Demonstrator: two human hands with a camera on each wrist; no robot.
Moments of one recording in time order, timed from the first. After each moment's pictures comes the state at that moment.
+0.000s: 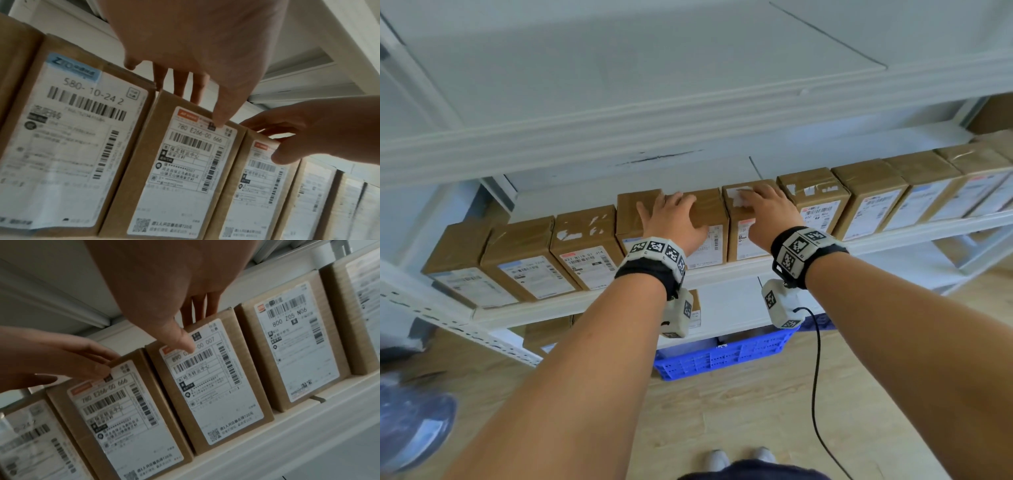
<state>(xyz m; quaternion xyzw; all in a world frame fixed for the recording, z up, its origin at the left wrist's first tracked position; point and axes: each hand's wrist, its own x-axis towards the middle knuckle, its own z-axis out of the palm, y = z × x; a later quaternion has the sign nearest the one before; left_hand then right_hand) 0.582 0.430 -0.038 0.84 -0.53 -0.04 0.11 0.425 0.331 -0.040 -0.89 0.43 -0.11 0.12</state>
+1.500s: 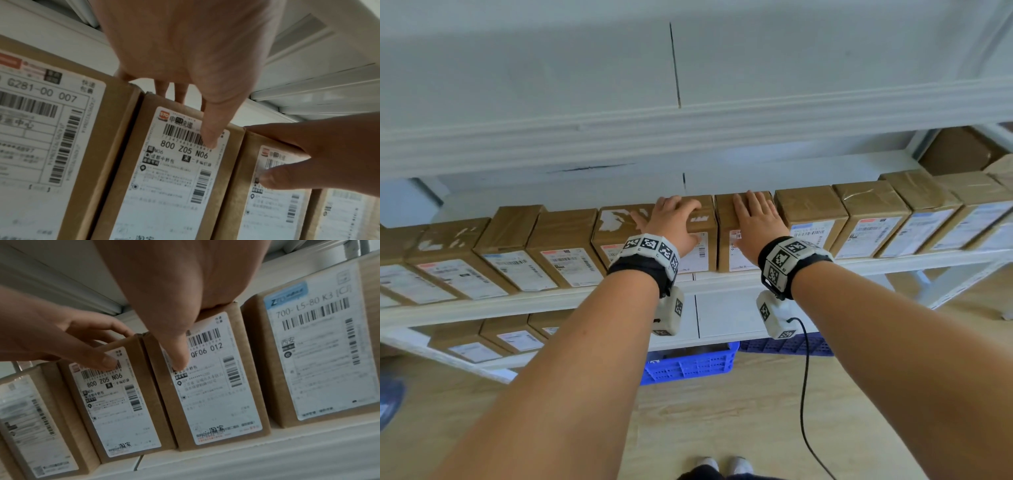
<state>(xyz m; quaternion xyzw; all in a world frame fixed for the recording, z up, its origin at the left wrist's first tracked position) 0.413 0.265 -0.044 0.84 -0.52 -0.08 0.12 0.264 0.157 -0.065 -0.93 0.38 -0.01 0.03</state>
